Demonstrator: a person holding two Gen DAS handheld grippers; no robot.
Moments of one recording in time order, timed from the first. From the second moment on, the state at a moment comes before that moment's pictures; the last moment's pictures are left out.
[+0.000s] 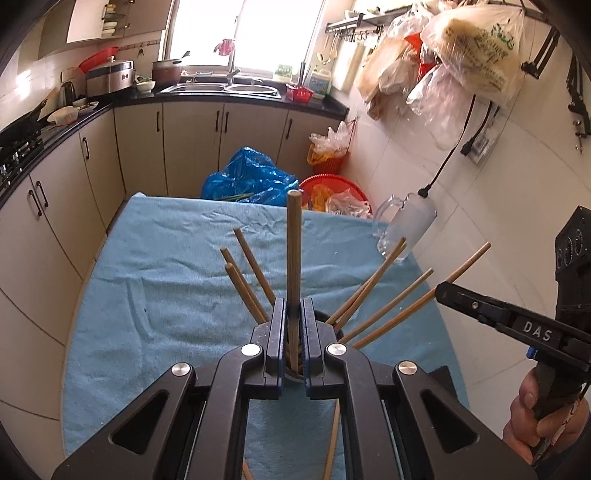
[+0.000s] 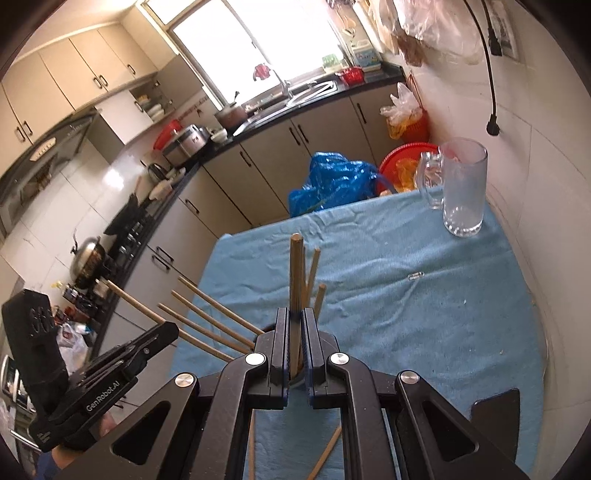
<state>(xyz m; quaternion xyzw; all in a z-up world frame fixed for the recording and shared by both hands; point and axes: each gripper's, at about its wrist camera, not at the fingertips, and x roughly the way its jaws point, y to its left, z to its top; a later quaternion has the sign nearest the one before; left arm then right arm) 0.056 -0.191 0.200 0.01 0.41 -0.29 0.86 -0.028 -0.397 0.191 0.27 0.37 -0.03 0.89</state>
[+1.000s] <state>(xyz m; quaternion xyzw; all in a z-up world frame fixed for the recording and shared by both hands) 0.024 -0.139 0.249 -0.02 0.32 -0.24 0.92 -0.072 -0.413 0.199 0.29 0.34 -0.08 0.89</state>
